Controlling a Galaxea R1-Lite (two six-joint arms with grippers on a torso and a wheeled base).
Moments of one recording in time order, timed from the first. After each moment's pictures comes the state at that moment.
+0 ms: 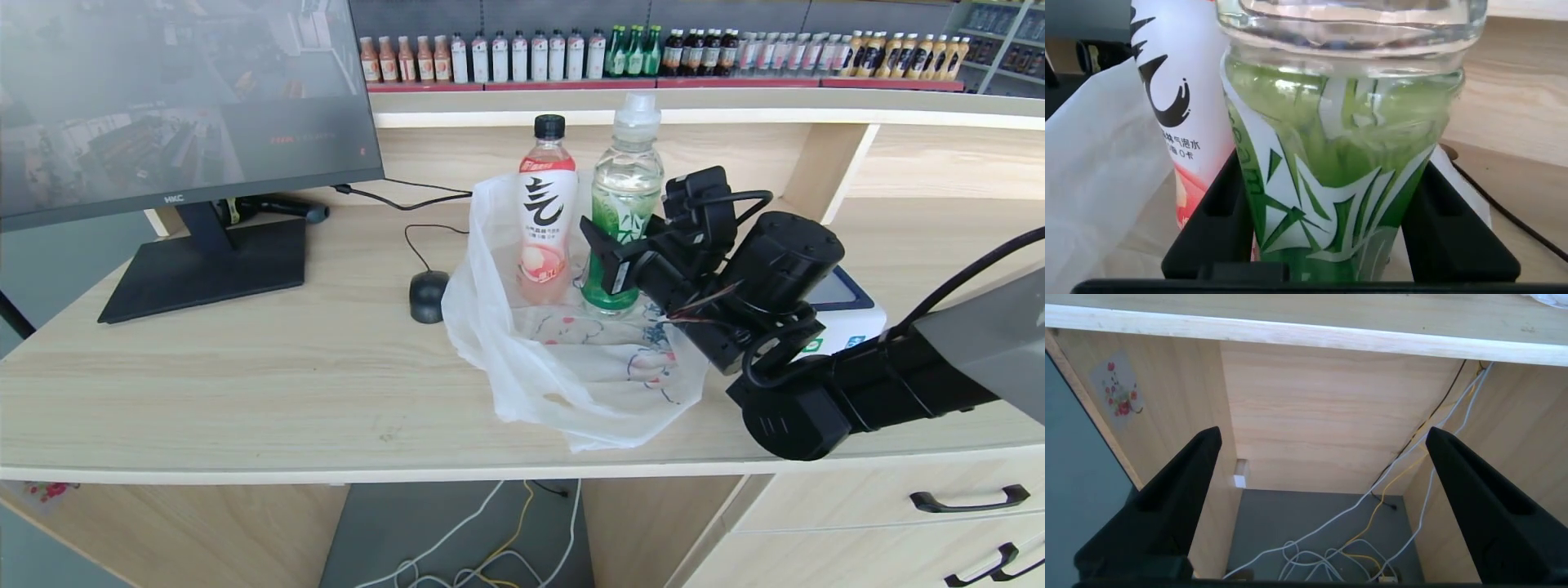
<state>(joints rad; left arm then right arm) 0.00 0.00 0.00 0.00 0.00 0.00 0.53 2.06 -1.09 -1.30 -0.04 -0.15</state>
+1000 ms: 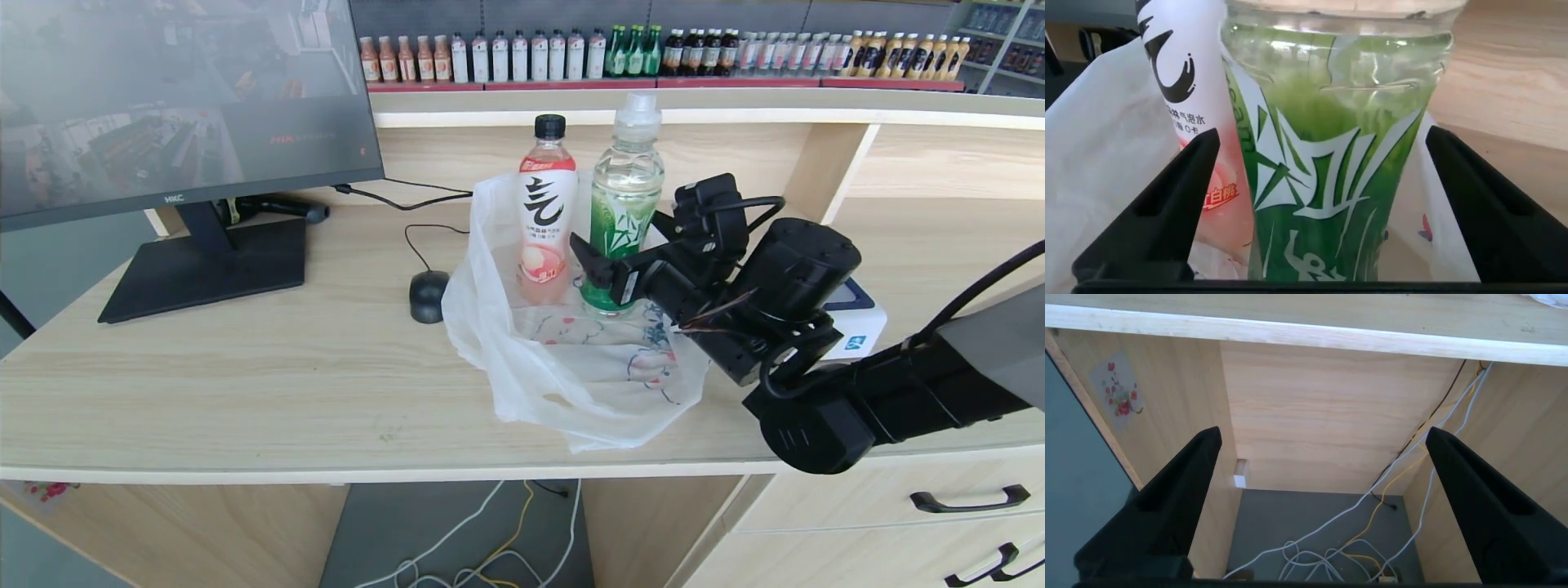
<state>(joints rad) 0.00 0.00 0.00 0.00 0.00 0.00 0.52 2.02 -1.02 -1.30 -0.03 -0.14</state>
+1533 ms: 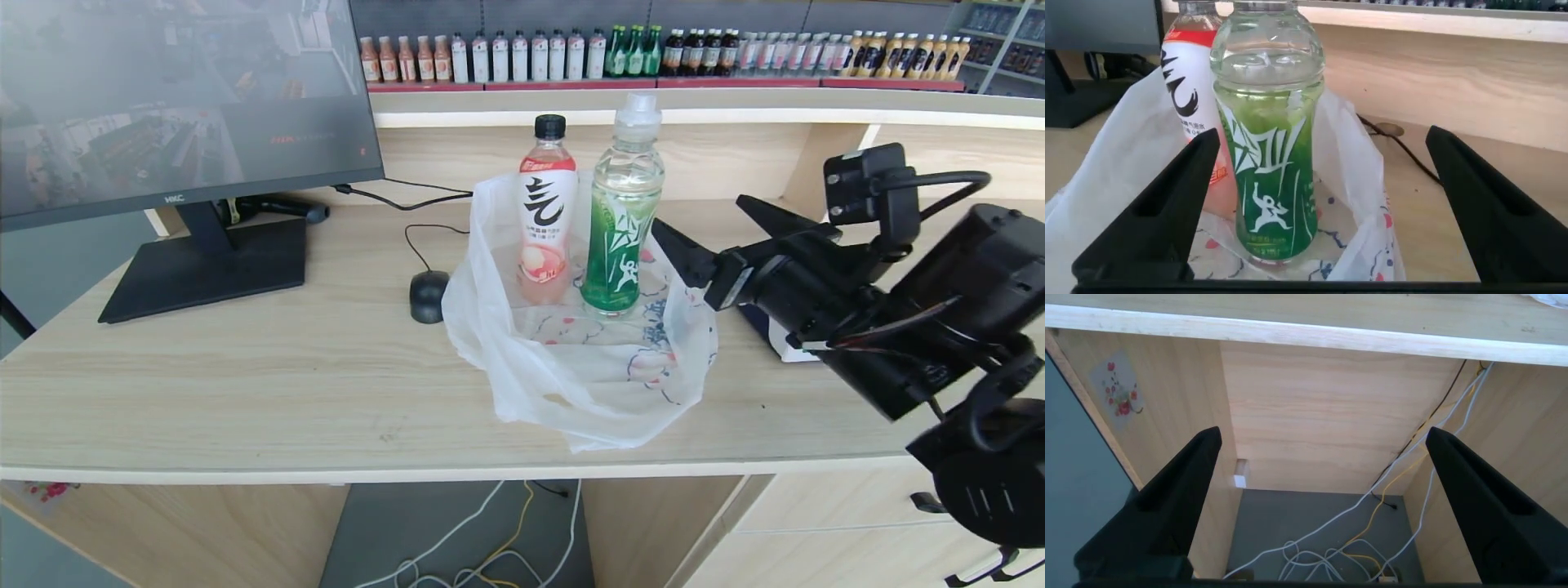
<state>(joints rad) 0.00 0.00 0.00 0.00 0.00 0.00 0.48 1.69 -0.70 -1.30 -0.05 -0.11</state>
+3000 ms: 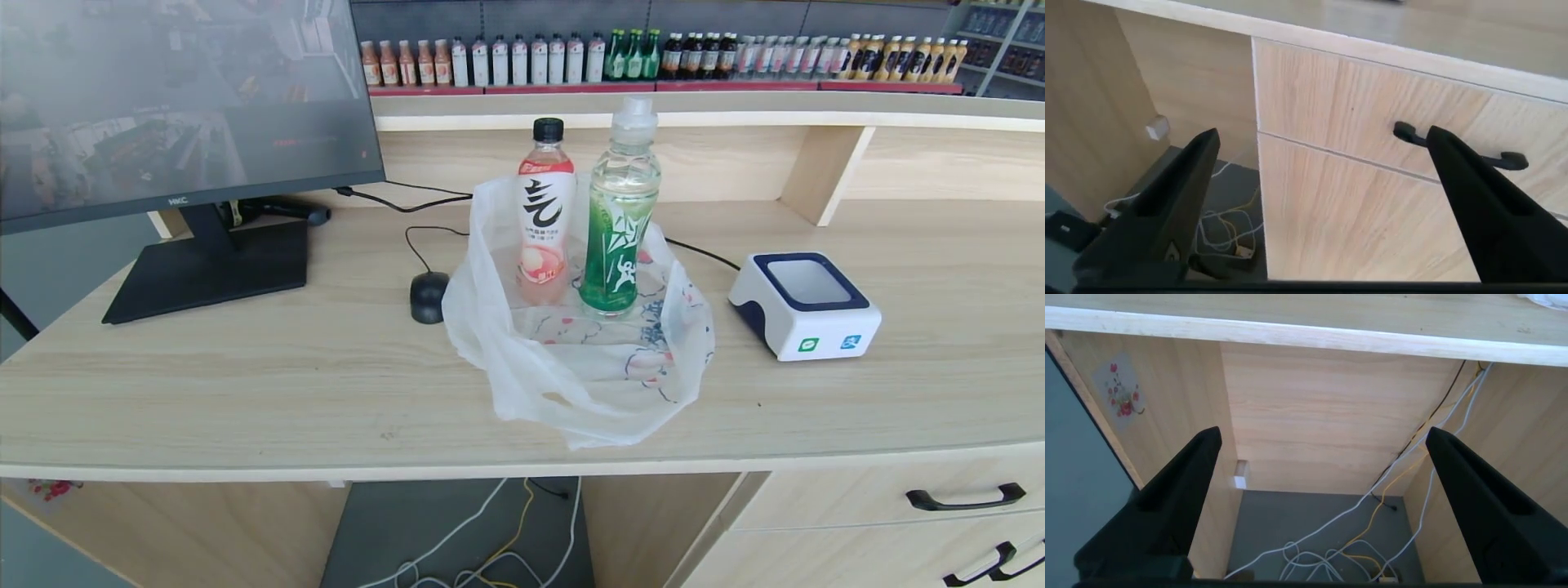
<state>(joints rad) 0.00 0.00 0.00 0.00 0.00 0.00 0.50 0.05 -0.01 -0.06 -0.18 -0.15</state>
